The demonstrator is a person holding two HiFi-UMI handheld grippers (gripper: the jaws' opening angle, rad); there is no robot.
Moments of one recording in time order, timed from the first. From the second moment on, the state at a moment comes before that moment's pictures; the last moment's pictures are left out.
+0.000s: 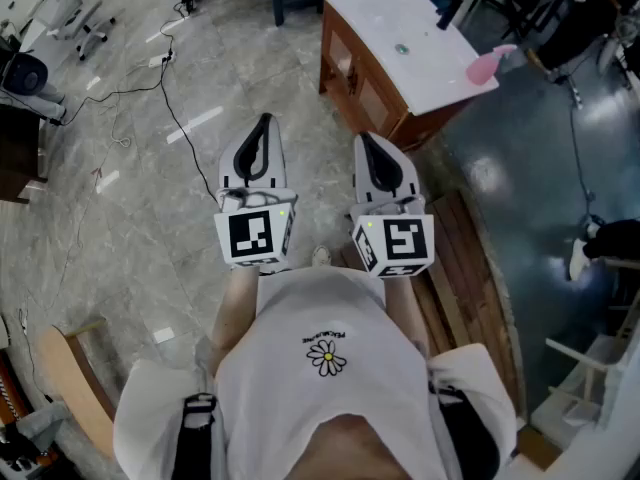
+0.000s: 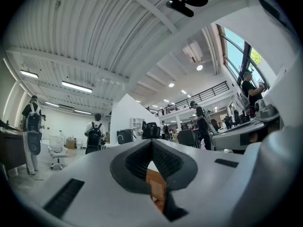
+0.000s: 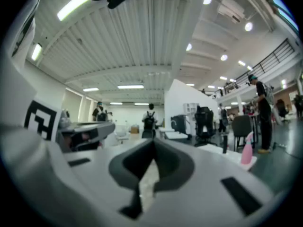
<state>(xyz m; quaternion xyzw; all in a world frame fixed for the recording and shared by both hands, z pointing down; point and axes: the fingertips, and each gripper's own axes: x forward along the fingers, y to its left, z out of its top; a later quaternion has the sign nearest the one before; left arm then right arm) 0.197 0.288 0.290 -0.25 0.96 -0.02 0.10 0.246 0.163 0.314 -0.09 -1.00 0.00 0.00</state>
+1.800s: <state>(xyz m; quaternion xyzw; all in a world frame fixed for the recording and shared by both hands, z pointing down) 0.135 0.229 0.297 -0.27 0.96 -0.03 0.11 0.207 0.100 0.334 -0.09 -1.00 0.03 0.00</state>
